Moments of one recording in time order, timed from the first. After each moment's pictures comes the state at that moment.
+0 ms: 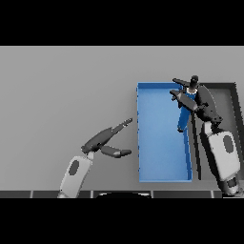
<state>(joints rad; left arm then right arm) -0.16 -0.06 -0.30 -1.60 -0.23 -0.50 0.09 -0.46 -0.52 0.09 -1.69 -0.49 -0.12 0.61</state>
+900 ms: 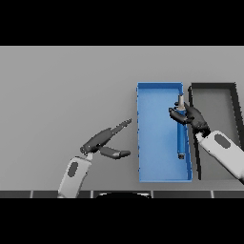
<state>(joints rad) -0.14 -0.05 -0.31 -1.64 -0.22 -0.50 0.11 -0.62 -0.96 0.83 -1.51 -0.78 -0.37 0.61</state>
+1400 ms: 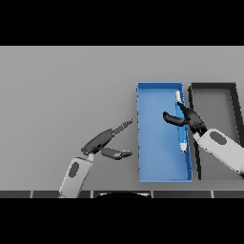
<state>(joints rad) -0.13 -0.06 -0.32 -1.63 -0.24 -0.49 0.10 -0.77 -1.01 1.07 -1.47 -0.84 -0.37 0.61</state>
